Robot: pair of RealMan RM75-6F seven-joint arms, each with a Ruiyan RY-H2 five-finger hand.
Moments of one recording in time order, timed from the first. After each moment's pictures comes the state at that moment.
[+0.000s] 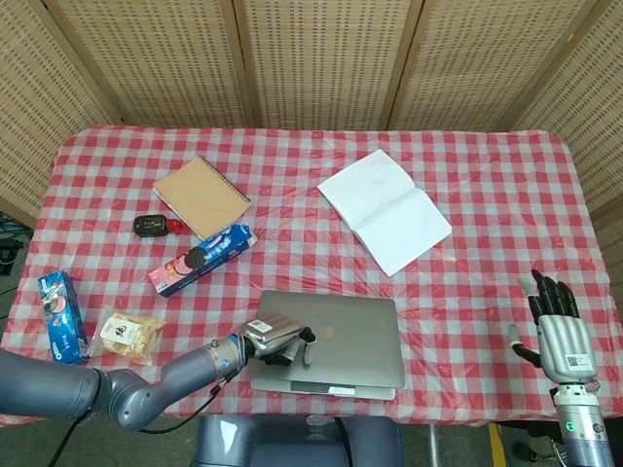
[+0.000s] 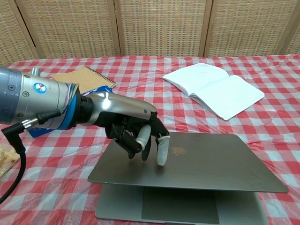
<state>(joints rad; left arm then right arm) -1.19 -1.35 -0.03 -1.92 0.76 0.60 0.13 0.11 -1.25 0.09 -1.54 -1.45 1.45 -0.07</state>
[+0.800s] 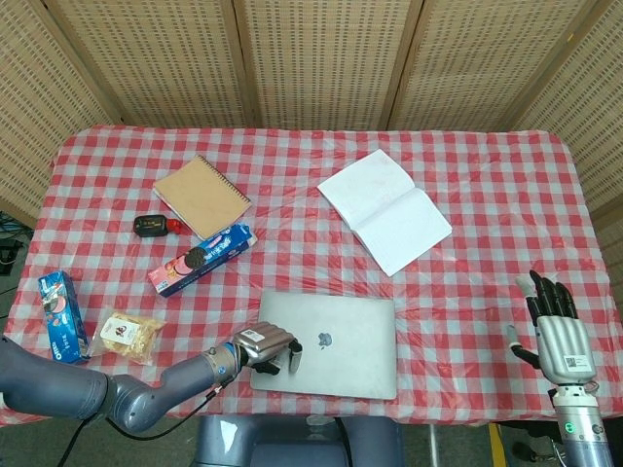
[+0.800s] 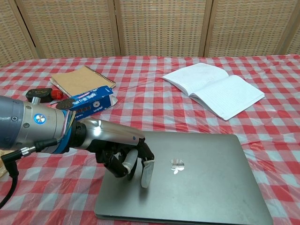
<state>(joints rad) -1.20 -1.42 0.06 -1.86 0.72 0.61 0.18 0.10 -1.25 0.09 -1.55 -1.45 1.46 -0.07</state>
